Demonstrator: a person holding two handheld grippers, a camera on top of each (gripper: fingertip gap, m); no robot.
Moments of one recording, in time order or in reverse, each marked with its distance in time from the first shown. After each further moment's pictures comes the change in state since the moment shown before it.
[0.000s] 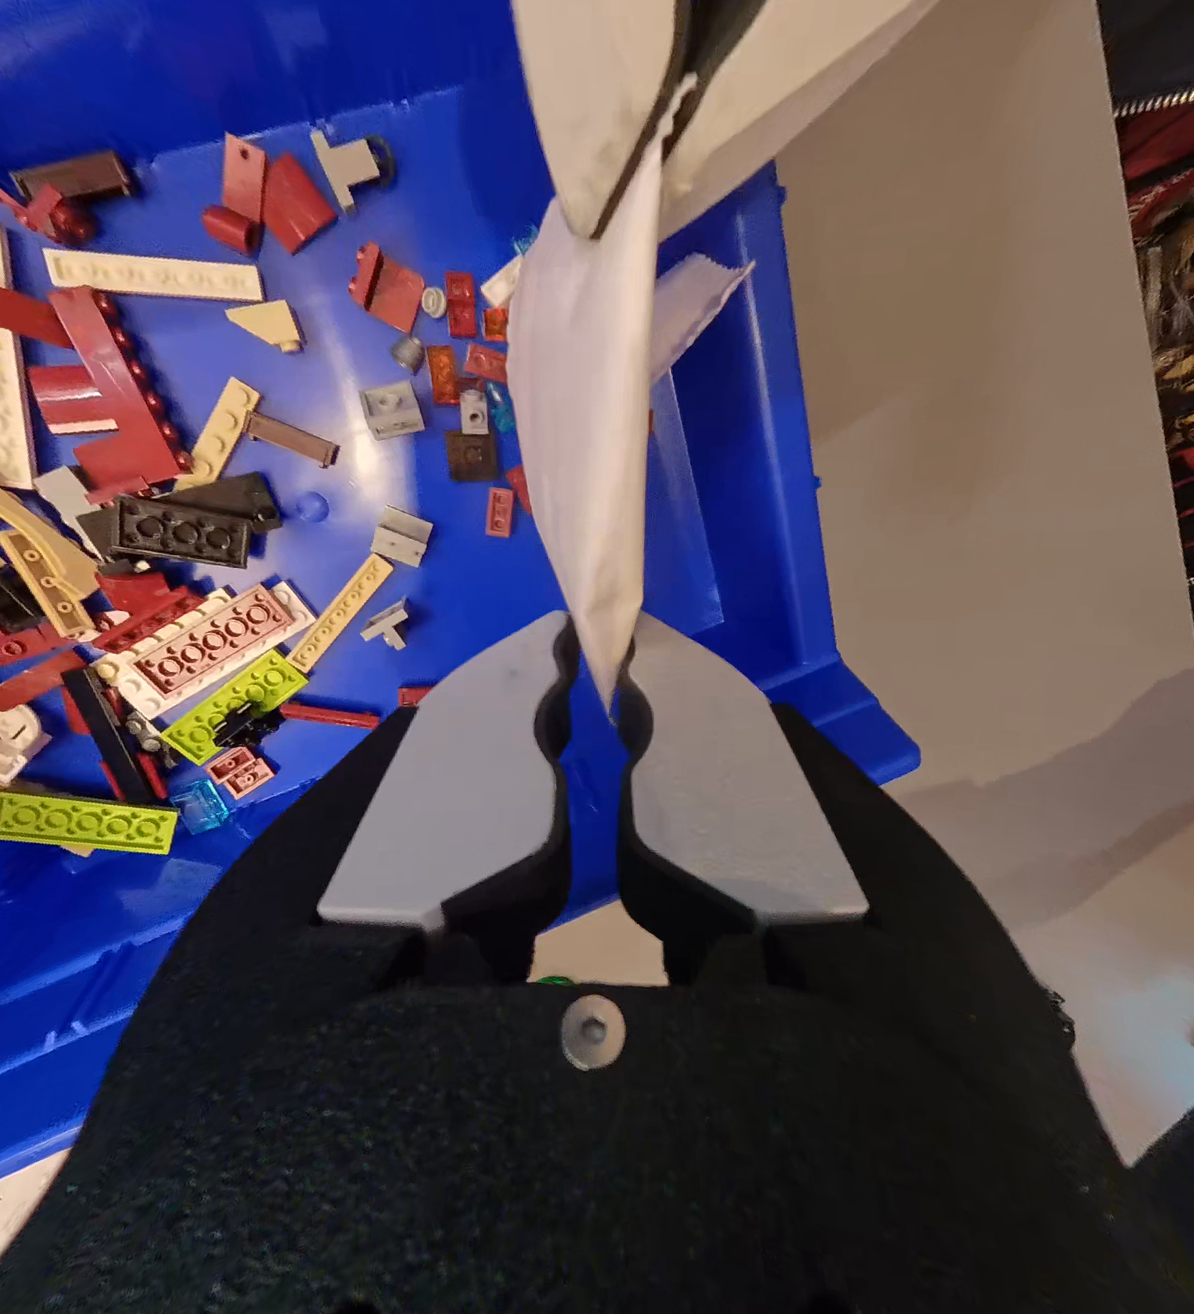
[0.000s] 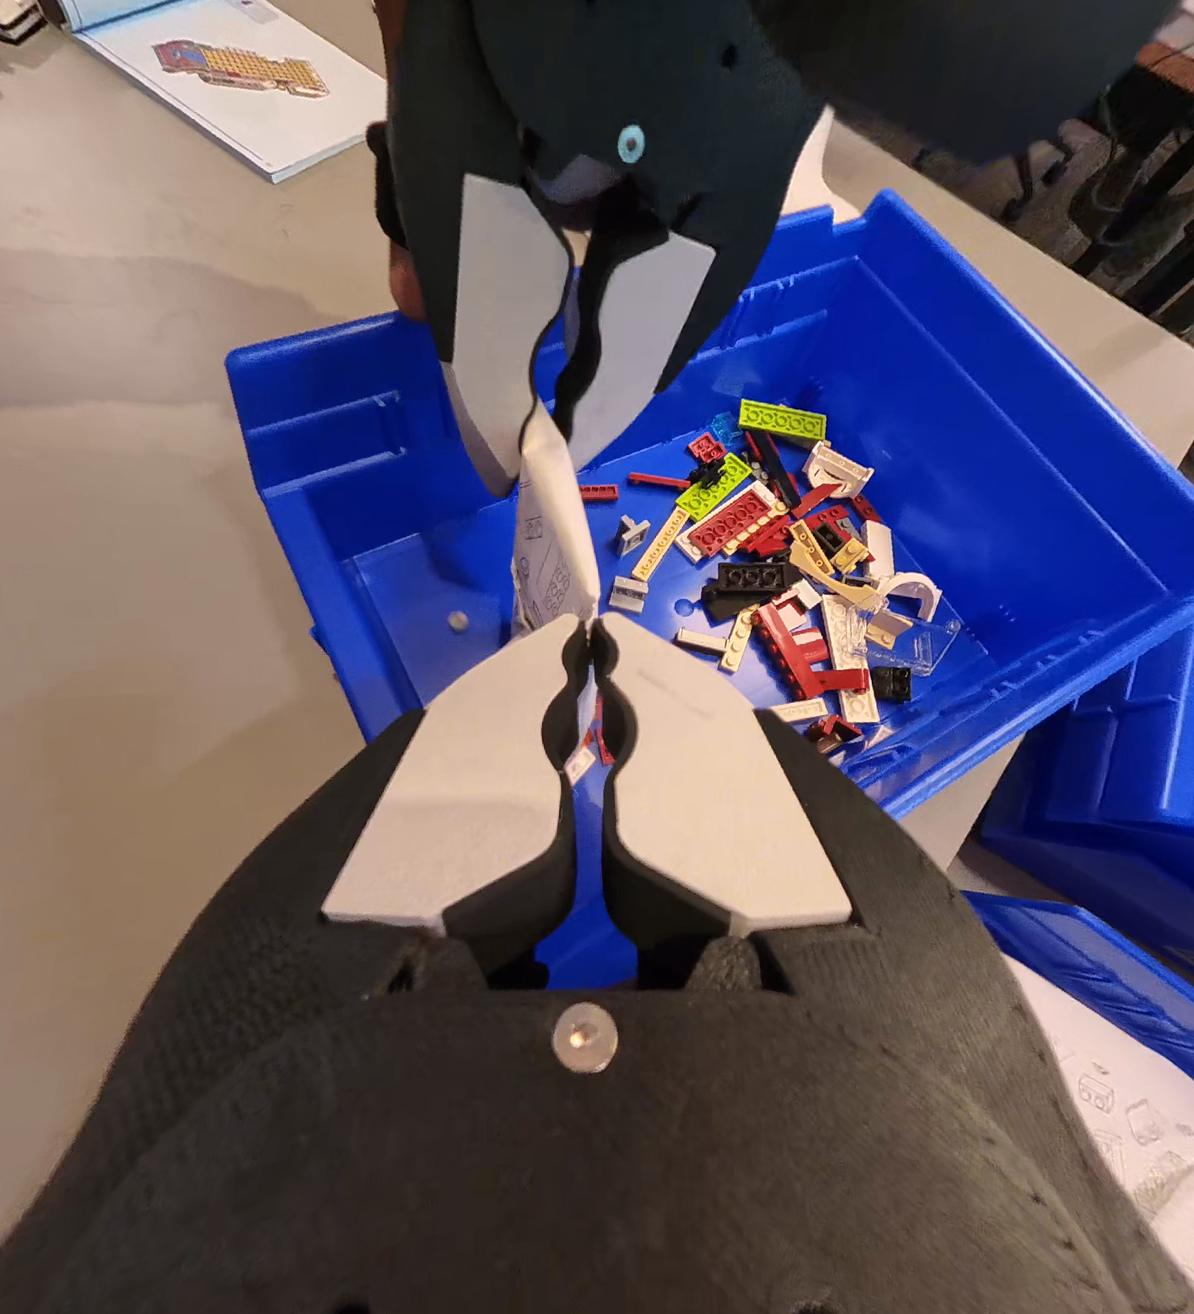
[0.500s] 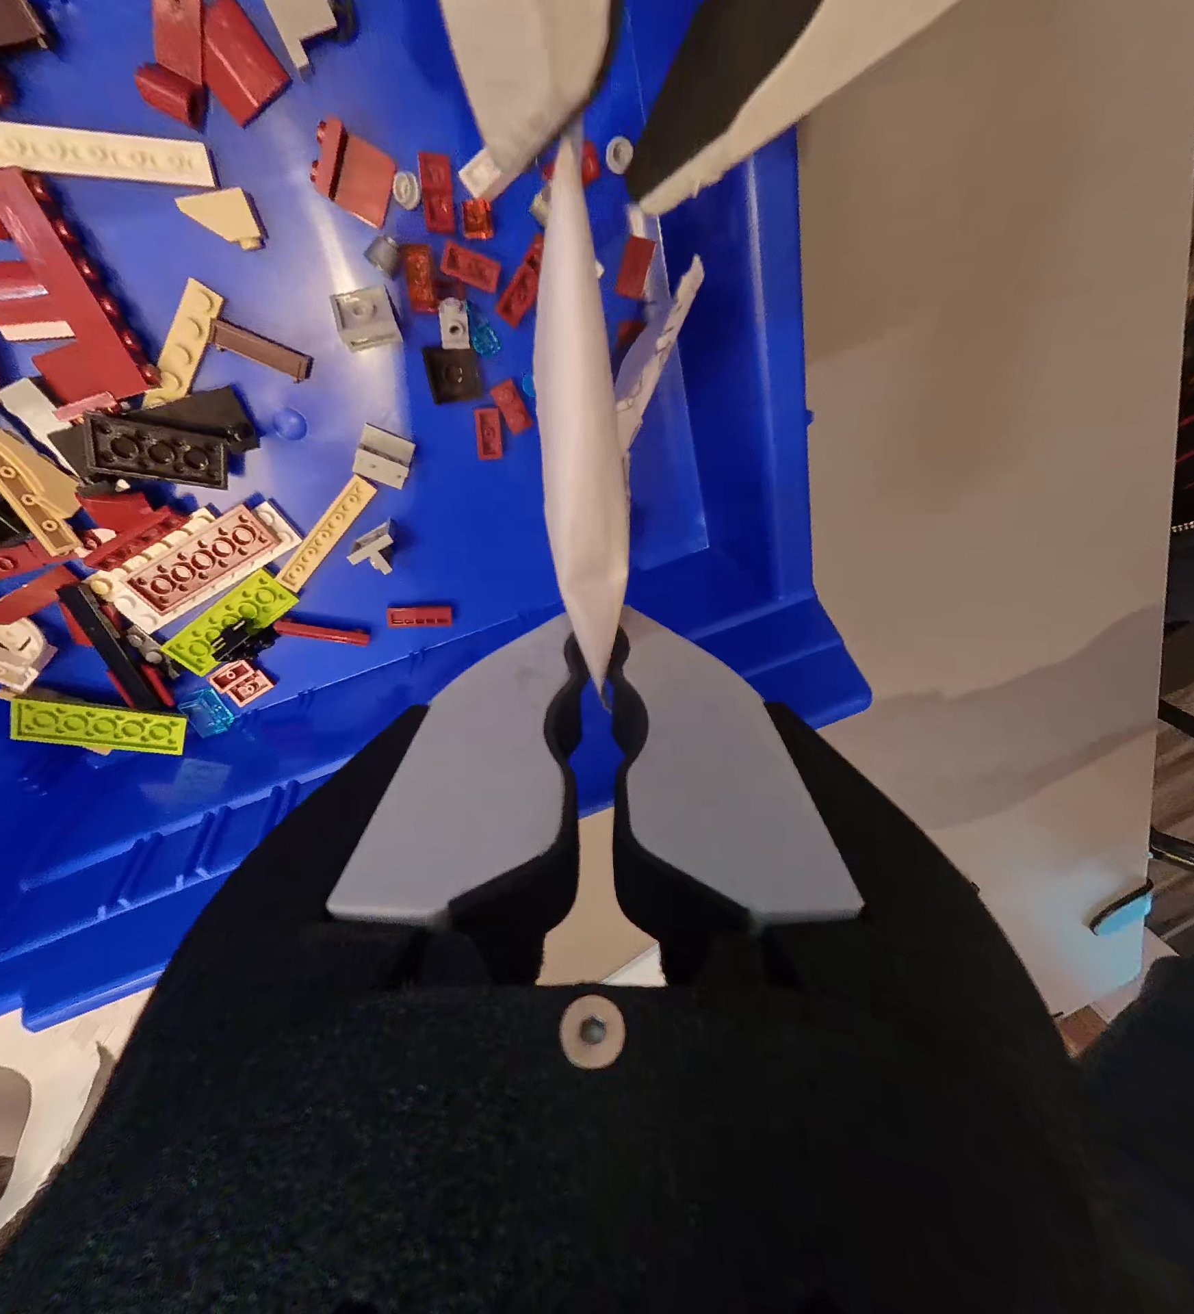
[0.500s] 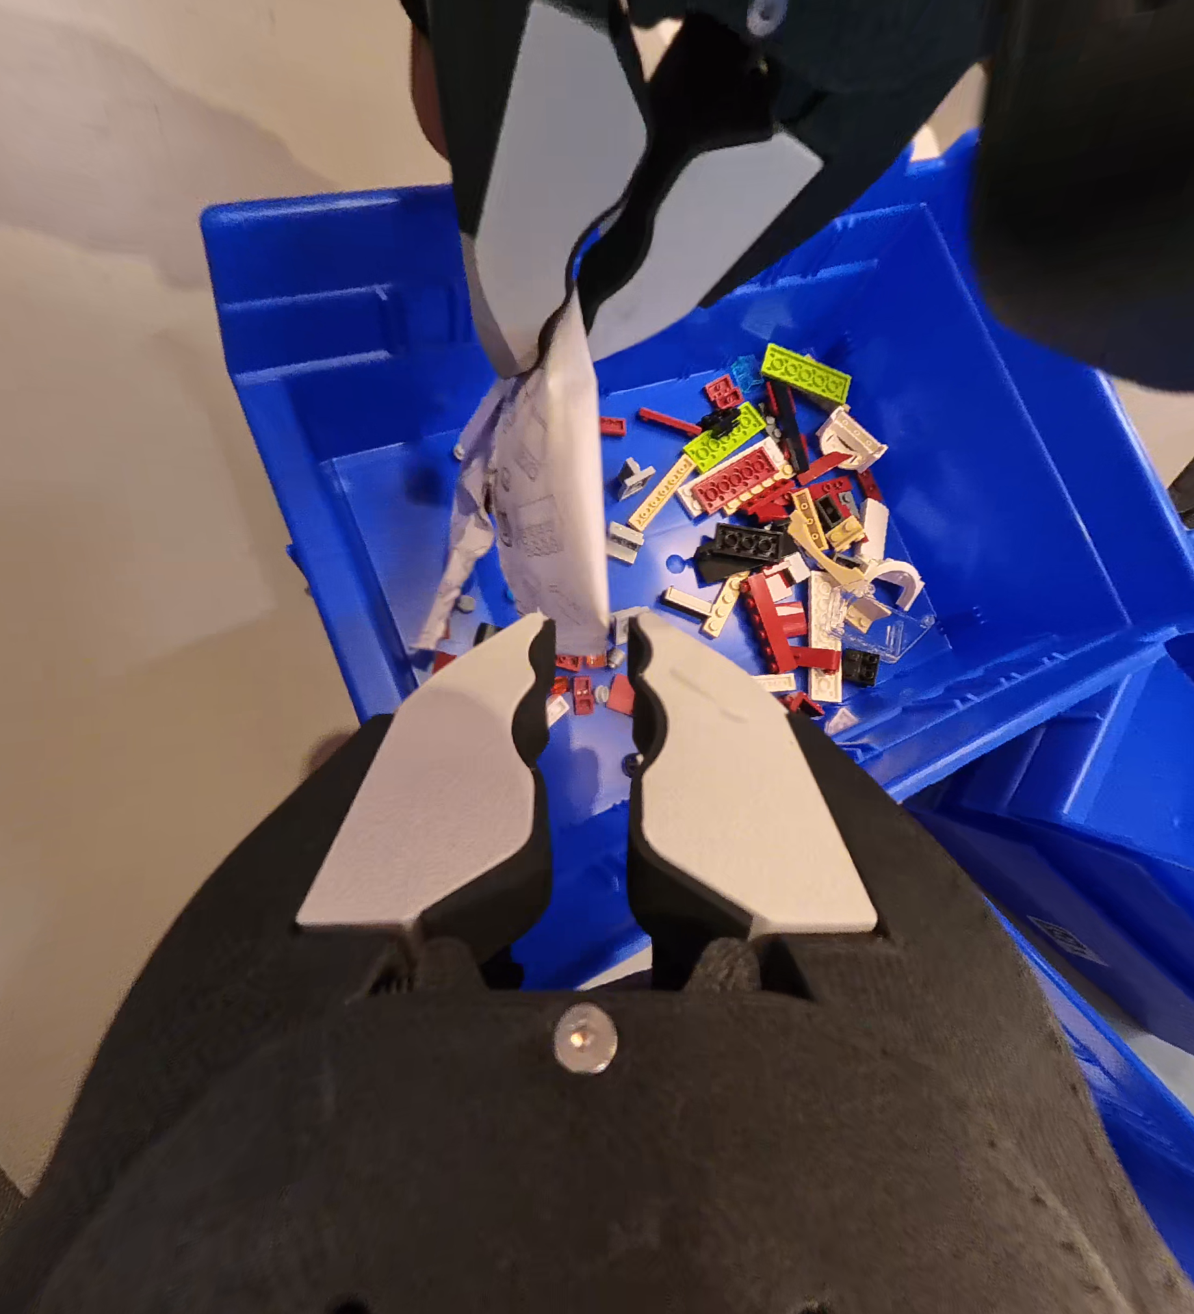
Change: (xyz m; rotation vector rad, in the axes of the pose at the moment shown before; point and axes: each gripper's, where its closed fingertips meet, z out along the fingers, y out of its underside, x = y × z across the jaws) left arm 0.007 0.008 -0.015 -0.201 -0.011 -0.046; right arm -0.001 0.009 -0.001 -0.170 -0.021 -0.170
